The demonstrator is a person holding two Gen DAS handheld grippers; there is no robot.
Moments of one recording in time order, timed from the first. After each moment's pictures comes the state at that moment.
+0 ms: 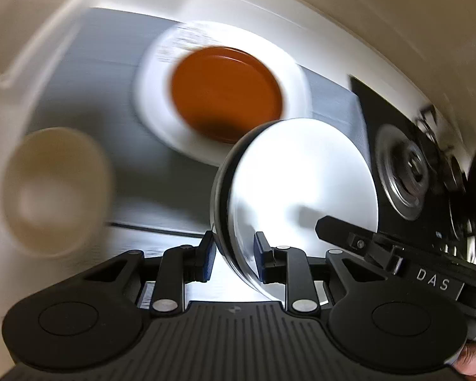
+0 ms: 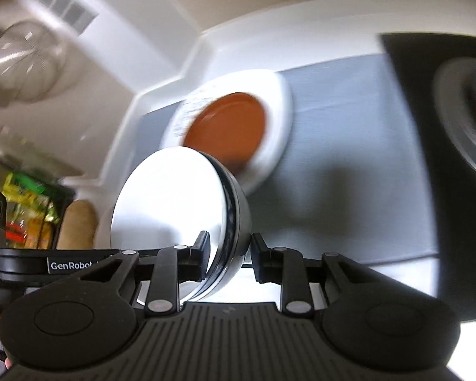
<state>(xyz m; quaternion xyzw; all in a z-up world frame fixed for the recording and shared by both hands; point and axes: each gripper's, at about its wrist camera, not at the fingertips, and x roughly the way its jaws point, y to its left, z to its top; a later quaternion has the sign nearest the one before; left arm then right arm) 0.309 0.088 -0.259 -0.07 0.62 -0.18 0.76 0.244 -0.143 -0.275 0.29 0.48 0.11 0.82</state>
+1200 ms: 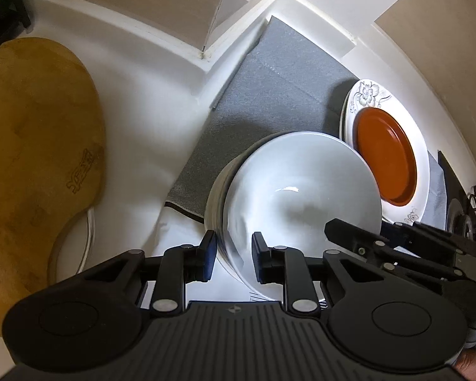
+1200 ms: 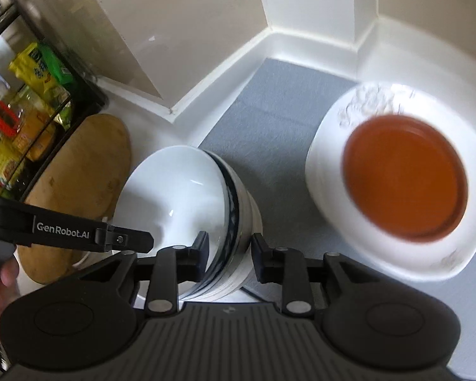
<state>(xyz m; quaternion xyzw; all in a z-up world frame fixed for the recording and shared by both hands) 0.355 0.252 -0.289 -0.13 0.62 -0.07 0.77 0.327 0.040 -0.280 0.07 0.51 0.22 0.83</state>
